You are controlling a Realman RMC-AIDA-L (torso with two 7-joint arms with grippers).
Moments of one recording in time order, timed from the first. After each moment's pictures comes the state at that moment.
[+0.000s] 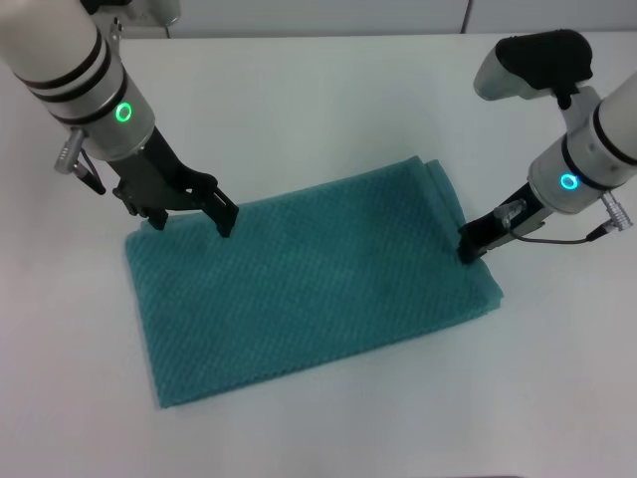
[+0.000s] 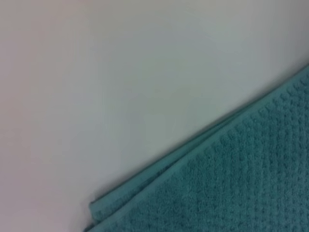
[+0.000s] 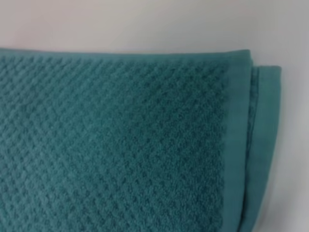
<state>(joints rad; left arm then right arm) -1.01 -2.05 1.15 0.73 2.80 1.42 -2.99 0.97 2.06 -0.98 -0.37 -2.78 -1.10 2.58</state>
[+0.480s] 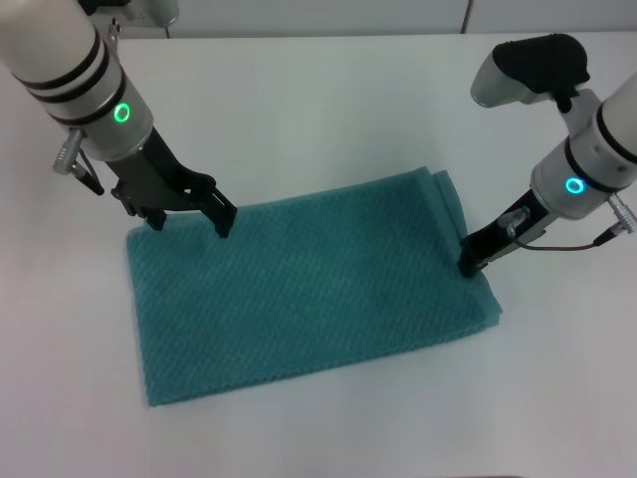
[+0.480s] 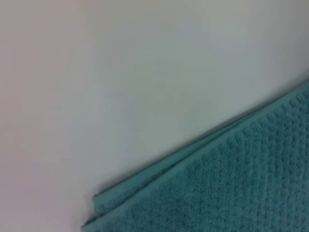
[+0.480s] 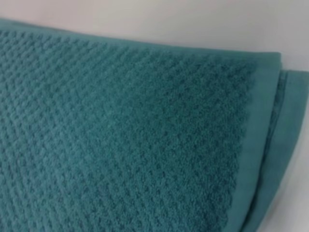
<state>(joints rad) -1.01 -2.05 1.15 0.73 2.80 1.42 -2.99 0.97 2.06 -0.98 -0.40 -2.78 -1.19 2.54</state>
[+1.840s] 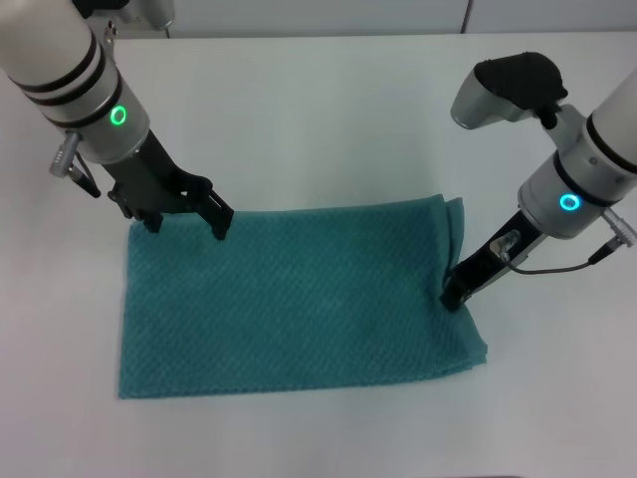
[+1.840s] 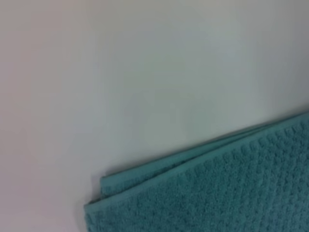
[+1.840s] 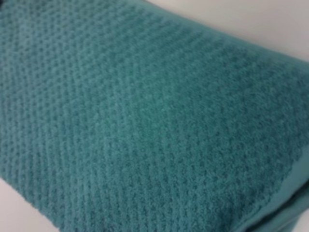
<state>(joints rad) -1.00 -2.05 1.15 0.73 2.81 1.42 -2.99 0.98 2.07 -0.98 -0.41 -2.73 -1.33 2.45</state>
